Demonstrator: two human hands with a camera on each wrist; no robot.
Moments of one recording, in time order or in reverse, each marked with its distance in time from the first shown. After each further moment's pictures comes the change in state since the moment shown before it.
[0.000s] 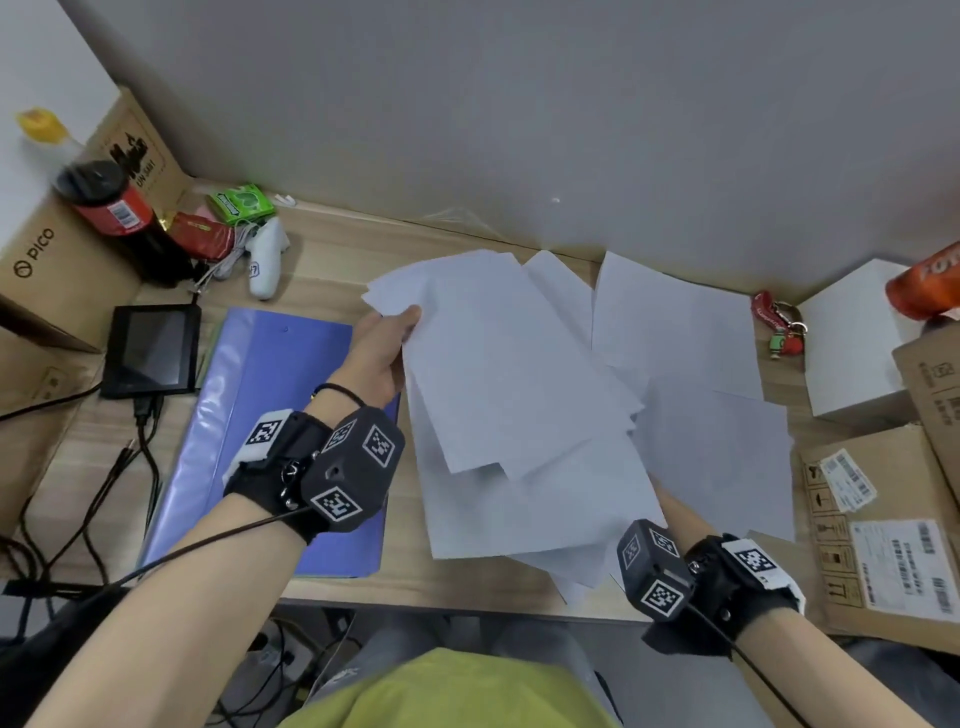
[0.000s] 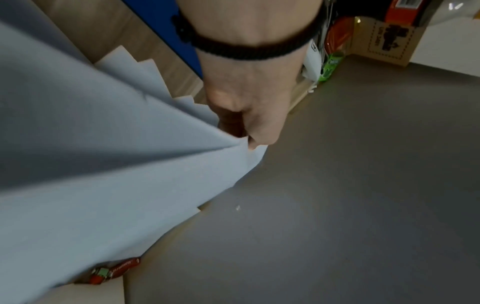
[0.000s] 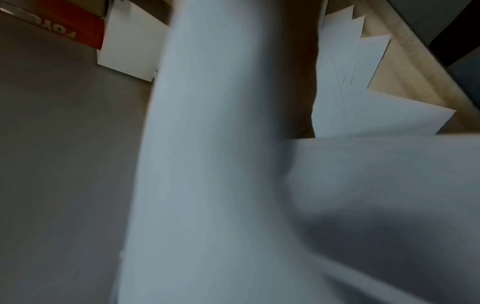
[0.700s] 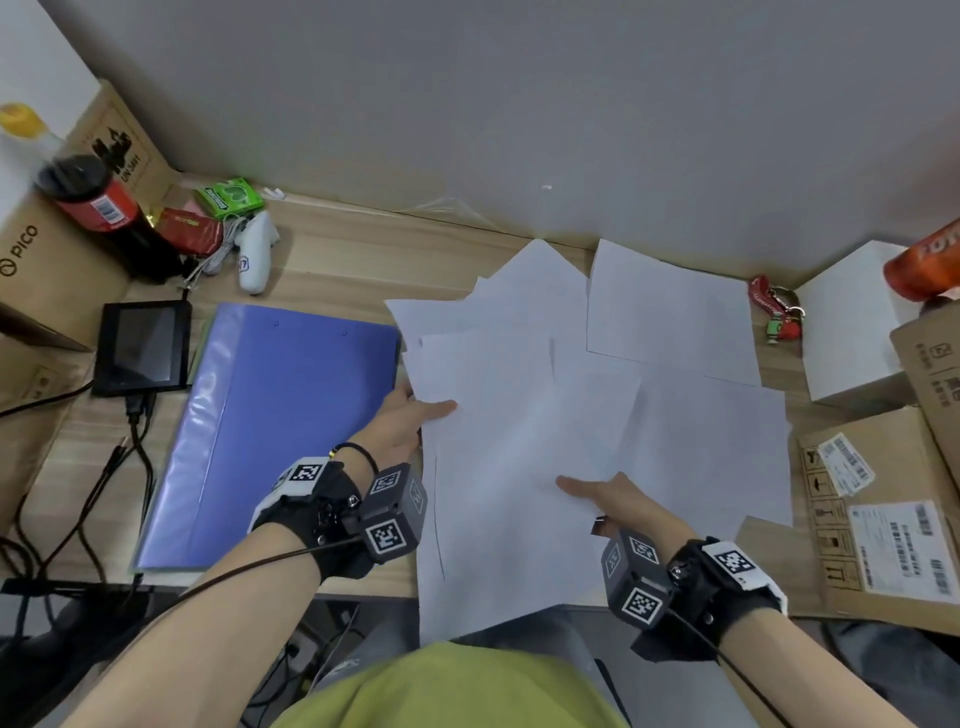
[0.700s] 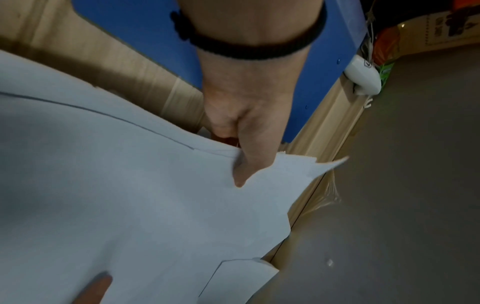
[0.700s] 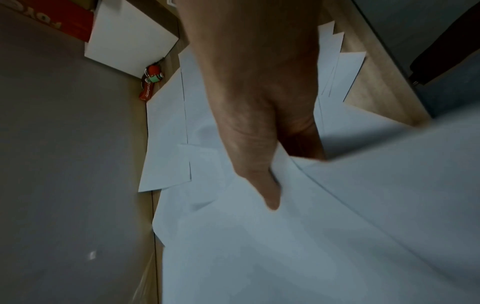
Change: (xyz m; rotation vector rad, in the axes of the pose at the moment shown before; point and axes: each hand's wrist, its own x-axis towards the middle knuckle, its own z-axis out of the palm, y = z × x) left_hand -0.011 -0.086 -0.023 0.236 -0.144 -0.237; right_hand 0.029 0.013 0.013 -0.290 -0.036 0.155
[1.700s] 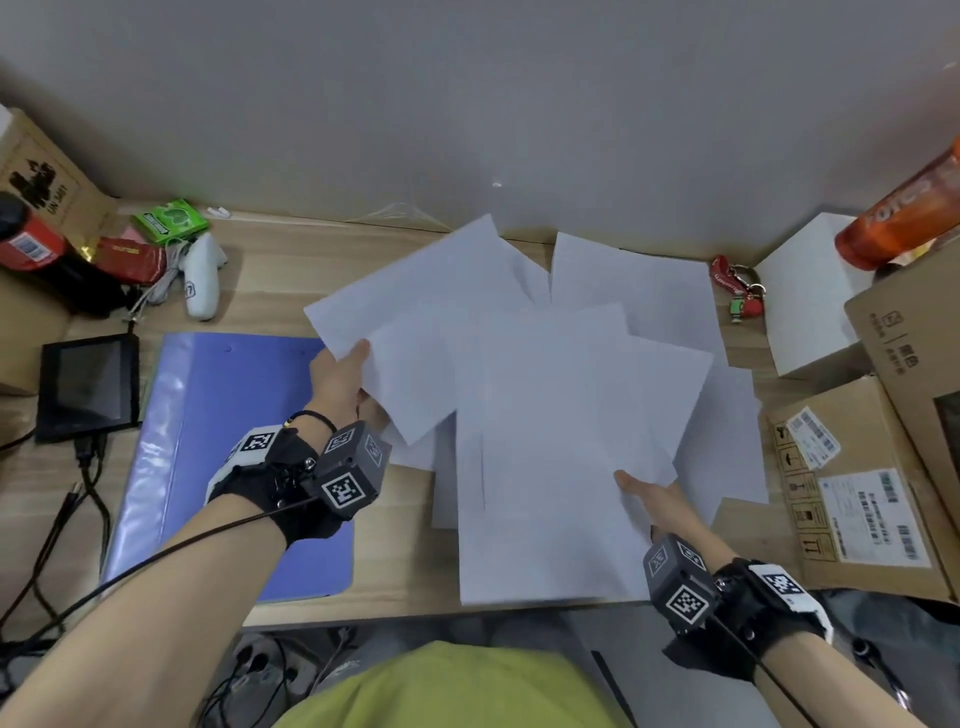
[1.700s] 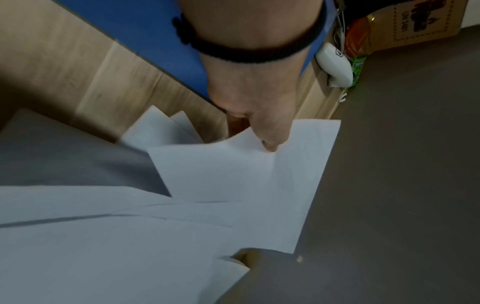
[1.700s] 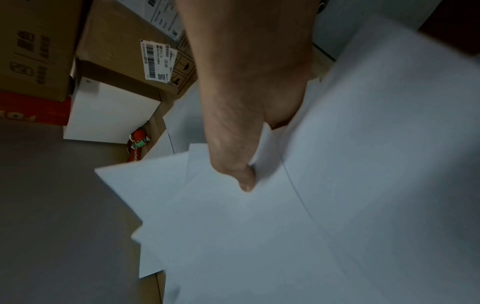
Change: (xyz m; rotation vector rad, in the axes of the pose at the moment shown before) left_hand 0.025 0.053 0.005 -0.083 0.409 0.245; right_hand 0.004 0.035 -0.055 0.332 0.231 -0.046
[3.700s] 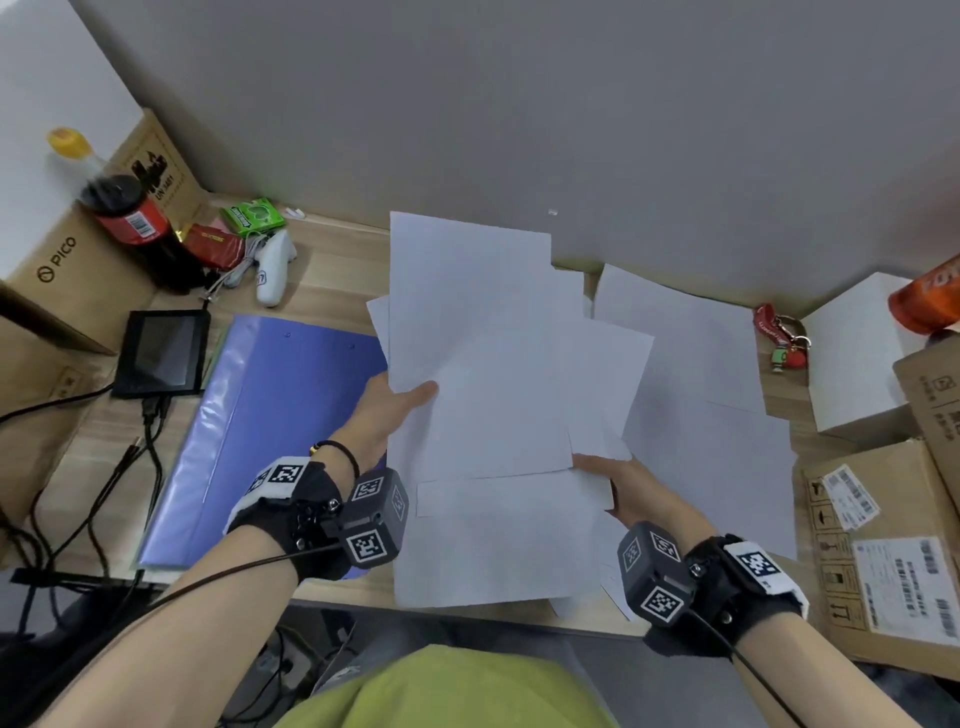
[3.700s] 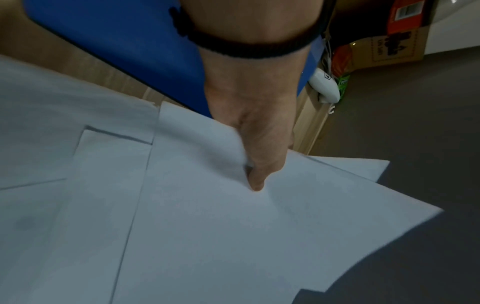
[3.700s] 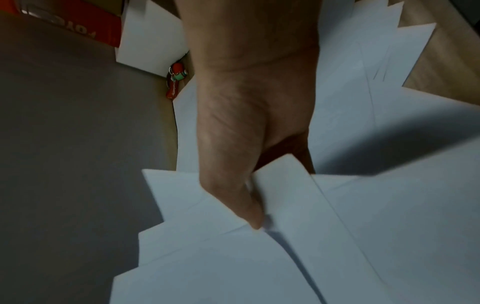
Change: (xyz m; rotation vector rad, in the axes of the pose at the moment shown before) left_hand -0.034 -0.021 -0.031 0.113 -0.324 0.054; right_hand -0.012 -0.051 0.053 0.082 -0.545 -0.133
